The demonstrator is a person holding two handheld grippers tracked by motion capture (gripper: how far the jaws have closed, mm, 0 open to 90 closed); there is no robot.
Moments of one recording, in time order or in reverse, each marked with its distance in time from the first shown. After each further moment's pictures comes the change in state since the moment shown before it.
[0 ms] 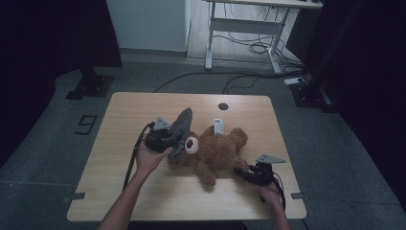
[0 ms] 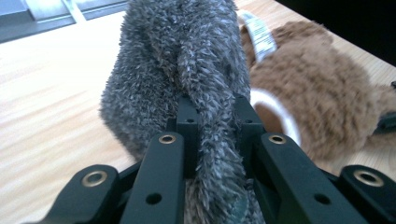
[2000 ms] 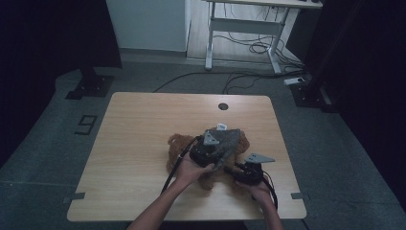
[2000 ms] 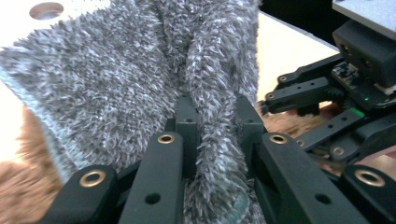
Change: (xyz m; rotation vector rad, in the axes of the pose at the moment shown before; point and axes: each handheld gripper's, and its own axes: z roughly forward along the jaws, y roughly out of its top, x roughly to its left) left arm -0.103 0.004 0.055 0.085 -0.167 0.126; right arm 0.032 0.012 0.018 -0.008 0.030 -0.072
